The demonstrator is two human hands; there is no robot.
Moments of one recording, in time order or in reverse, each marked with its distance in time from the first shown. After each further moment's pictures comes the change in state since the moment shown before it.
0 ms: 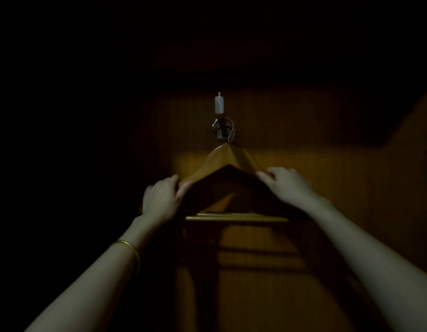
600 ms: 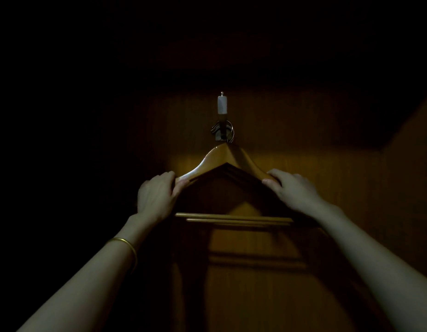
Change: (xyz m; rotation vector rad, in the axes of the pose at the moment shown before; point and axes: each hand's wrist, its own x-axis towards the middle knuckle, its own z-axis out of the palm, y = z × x) left_hand 0.020 -0.012 0.012 0.110 0.089 0.066; right_hand 0.001 0.017 0.004 -0.061 0.046 -0.021
